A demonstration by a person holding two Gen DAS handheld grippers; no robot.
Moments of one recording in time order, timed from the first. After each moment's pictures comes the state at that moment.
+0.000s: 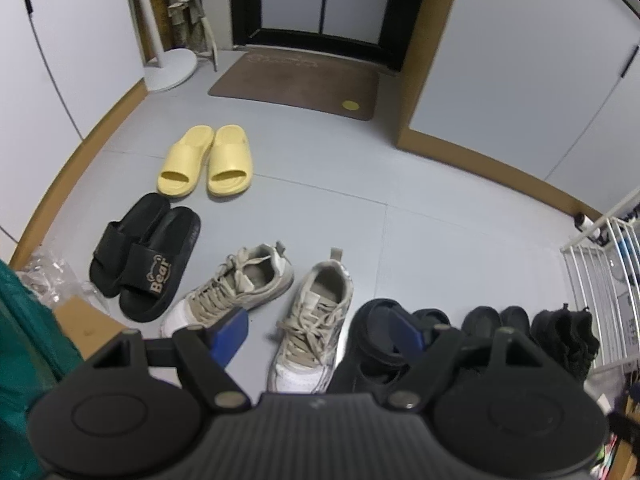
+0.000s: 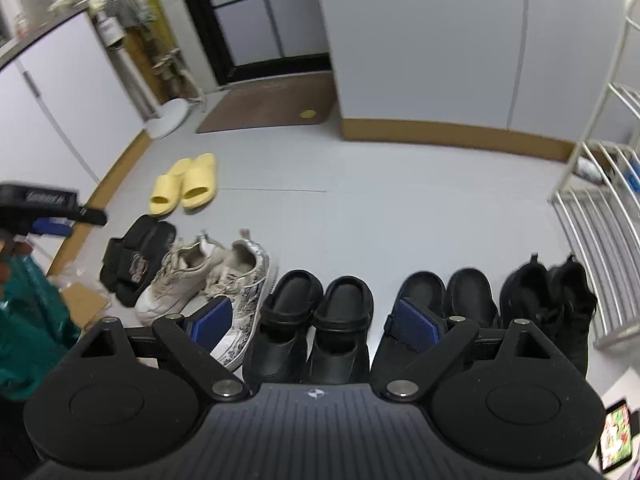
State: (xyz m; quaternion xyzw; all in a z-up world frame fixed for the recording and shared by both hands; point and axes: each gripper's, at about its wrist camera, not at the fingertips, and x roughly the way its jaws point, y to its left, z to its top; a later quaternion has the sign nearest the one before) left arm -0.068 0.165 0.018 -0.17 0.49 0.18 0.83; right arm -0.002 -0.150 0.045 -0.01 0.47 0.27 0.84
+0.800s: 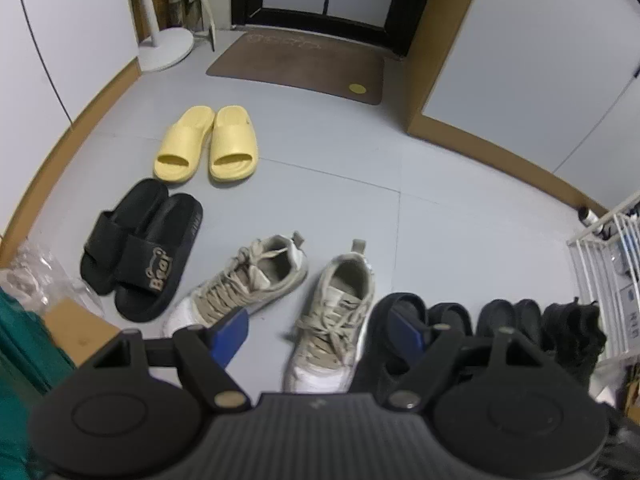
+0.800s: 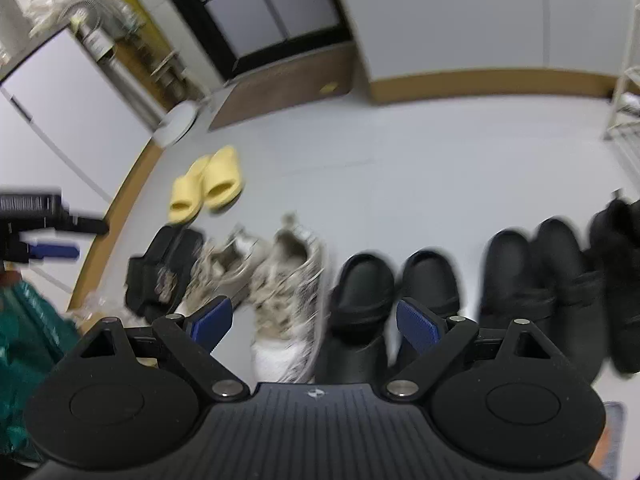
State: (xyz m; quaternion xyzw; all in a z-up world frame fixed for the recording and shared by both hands) left arm -0.070 0.220 -0.017 -0.18 0.51 0.18 0.82; right arm -0.014 -0.053 -0.056 0.07 0.50 0.29 0.81
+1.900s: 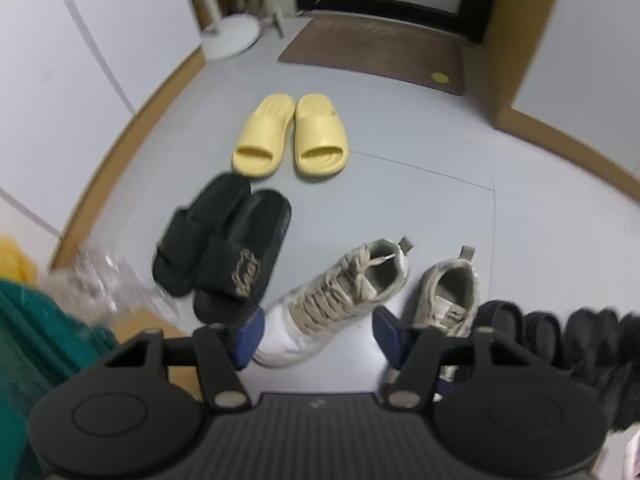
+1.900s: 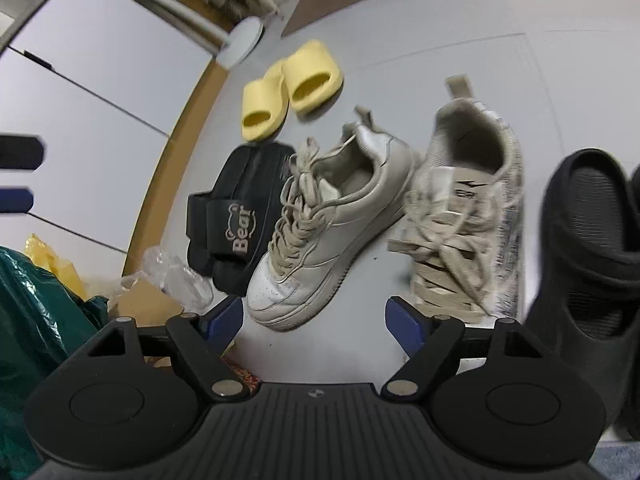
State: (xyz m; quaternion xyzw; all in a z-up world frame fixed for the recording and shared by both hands) left arm -0.072 0.299 -0.043 -0.15 0.55 0.27 0.78; right arm -0.005 0.137 -0.198 0.13 0.58 0.39 0.71
